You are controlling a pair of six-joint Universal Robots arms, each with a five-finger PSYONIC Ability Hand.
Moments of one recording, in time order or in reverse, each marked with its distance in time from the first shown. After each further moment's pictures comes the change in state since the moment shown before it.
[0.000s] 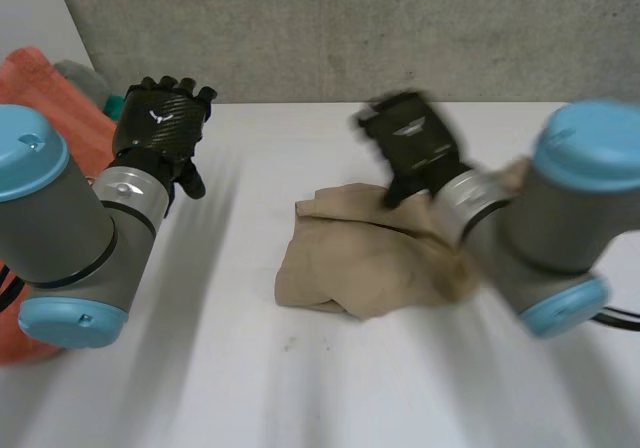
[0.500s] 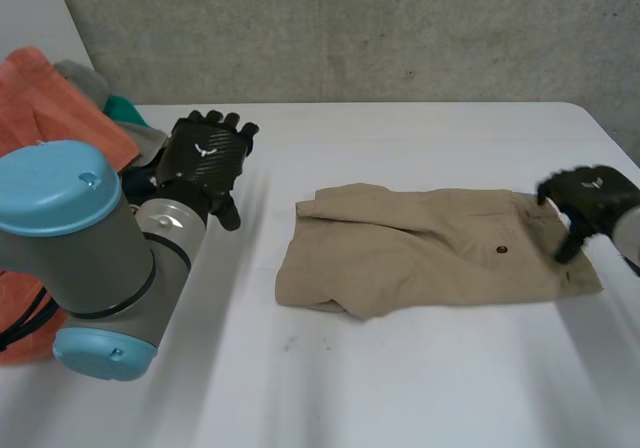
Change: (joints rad) left arm -0.090 -0.052 -0.023 -0.002 0.006 -0.002; right arm -0.587 0.025 0.150 0.246 -0.161 -0.220; left_hand 0.000 0.000 0.000 0.000 0.000; right_hand 0.102 0.092 0.112 0.117 0.105
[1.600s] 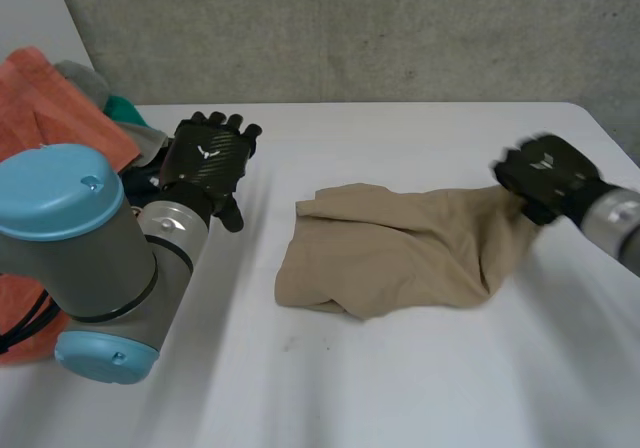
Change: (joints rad) left arm -0.004 0.004 -0.005 0.005 -0.001 0.000; right arm 0.112 -0.055 0.003 -0.146 -0.255 -0.117; left_hand 0.000 0.000 0.000 0.000 0.000; right_hand 0.615 0.715 0.716 0.720 0.701
